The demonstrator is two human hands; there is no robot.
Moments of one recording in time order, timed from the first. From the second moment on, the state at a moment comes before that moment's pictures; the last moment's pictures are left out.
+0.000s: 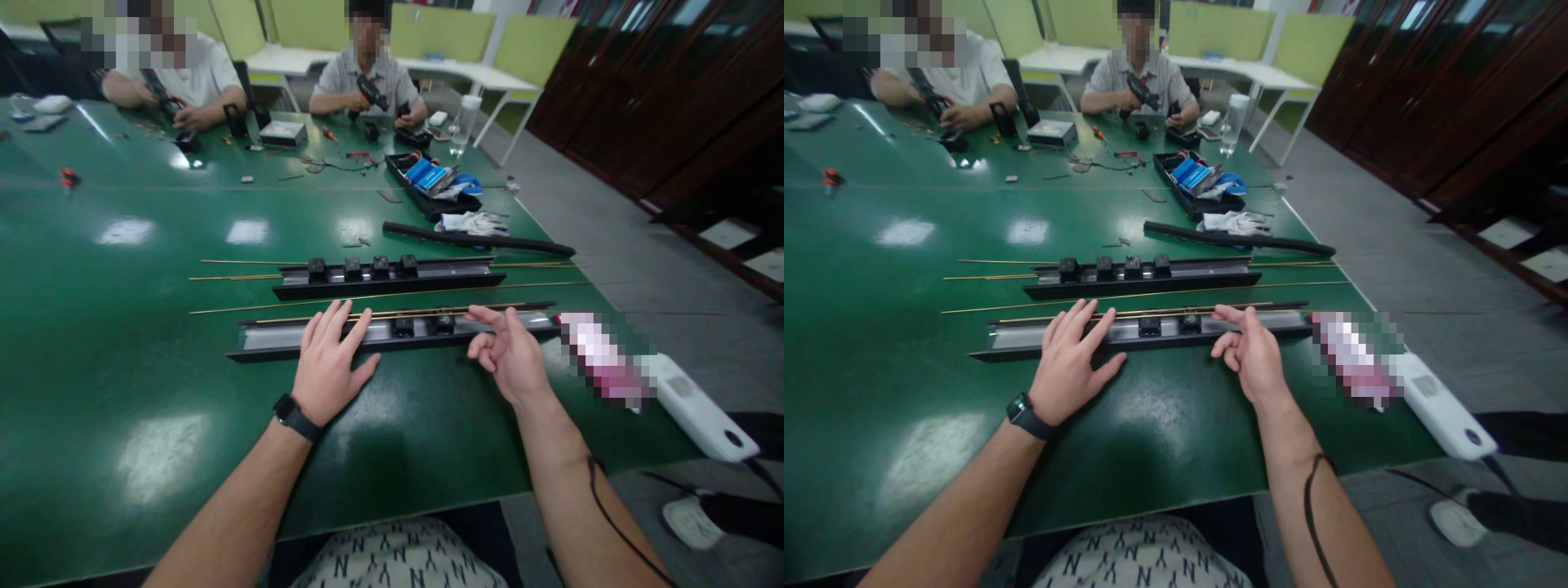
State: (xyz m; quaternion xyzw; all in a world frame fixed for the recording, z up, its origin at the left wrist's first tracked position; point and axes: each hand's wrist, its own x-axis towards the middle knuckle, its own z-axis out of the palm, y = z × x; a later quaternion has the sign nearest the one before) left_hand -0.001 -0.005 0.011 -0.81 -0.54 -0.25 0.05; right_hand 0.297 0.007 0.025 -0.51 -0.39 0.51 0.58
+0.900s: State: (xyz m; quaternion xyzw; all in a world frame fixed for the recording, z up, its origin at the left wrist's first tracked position) left_hand -0.001 -0.005 0.010 -0.81 -0.54 -0.25 0.04; right_hand 0.295 0.006 0.026 -0.51 -0.40 0.51 0.57
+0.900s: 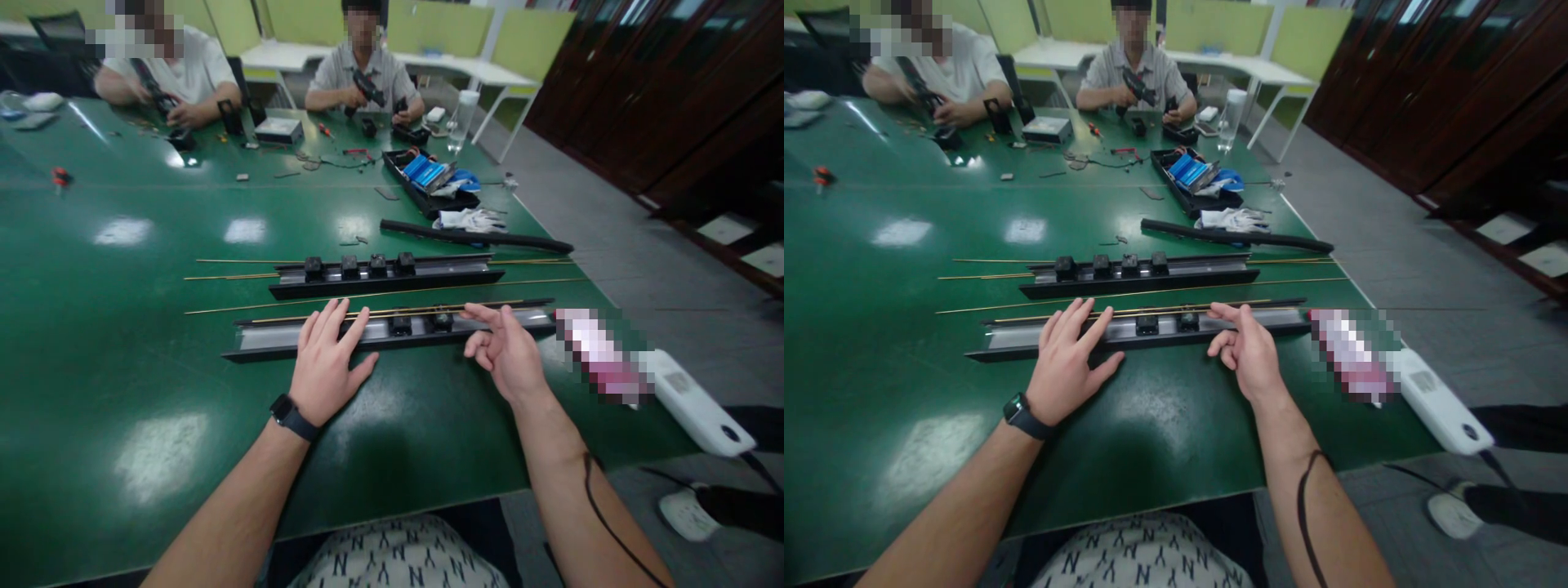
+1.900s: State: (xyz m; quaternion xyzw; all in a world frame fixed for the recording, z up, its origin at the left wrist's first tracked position) left_hand -0.002 -0.005 0.010 -0.80 -0.53 -0.26 0.05; right_hand 0.296 0.008 0.024 -0.51 -0.39 0.52 0.57
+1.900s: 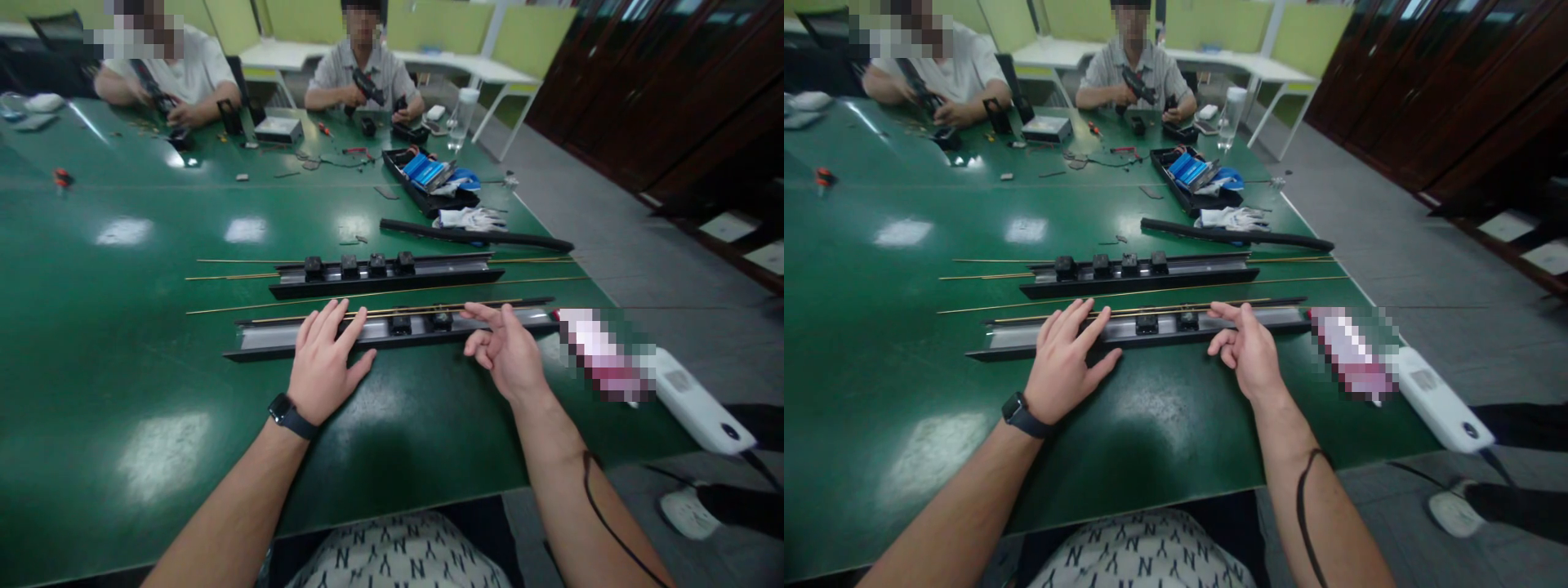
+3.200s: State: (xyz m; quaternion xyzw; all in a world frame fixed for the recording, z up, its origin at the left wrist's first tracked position) left_hand 0.040 -0.007 0.020 -0.82 -0.54 -0.17 0.07; right_hand 0.295 0.008 0.023 -0.52 -0.39 0.50 0.58
